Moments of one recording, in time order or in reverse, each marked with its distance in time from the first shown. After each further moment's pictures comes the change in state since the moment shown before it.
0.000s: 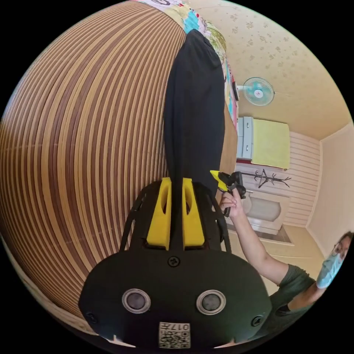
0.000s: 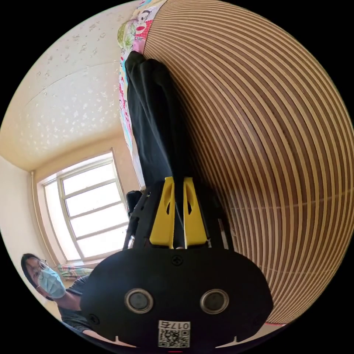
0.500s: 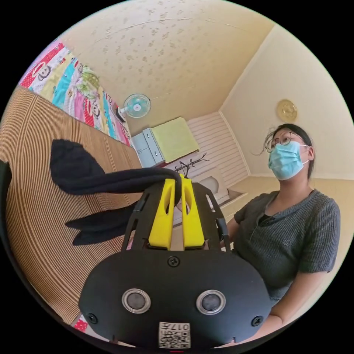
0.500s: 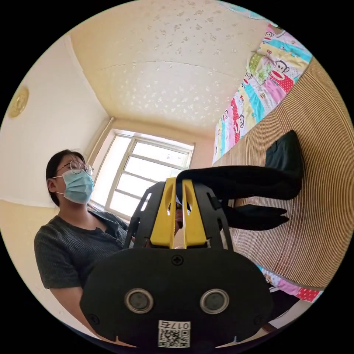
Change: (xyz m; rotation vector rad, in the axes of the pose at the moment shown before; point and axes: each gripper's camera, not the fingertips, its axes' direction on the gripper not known) left arm 0.226 0.237 -0.160 0.185 0.466 0.553; right arm -0.190 0.257 -0.161 0.116 -0.399 -0.545
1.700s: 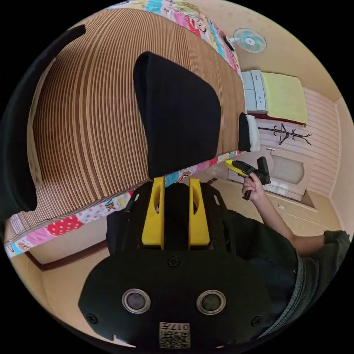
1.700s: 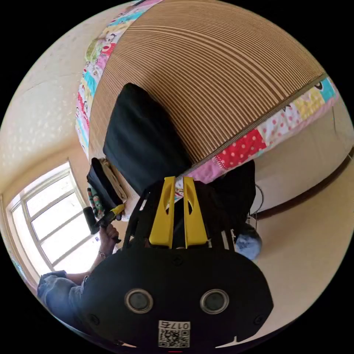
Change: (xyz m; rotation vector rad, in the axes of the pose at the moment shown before) left arm -0.263 0.149 0.074 -0.518 -0.624 -0.538; right arm 0.130 0.137 0.017 -0.077 0.811 0.747
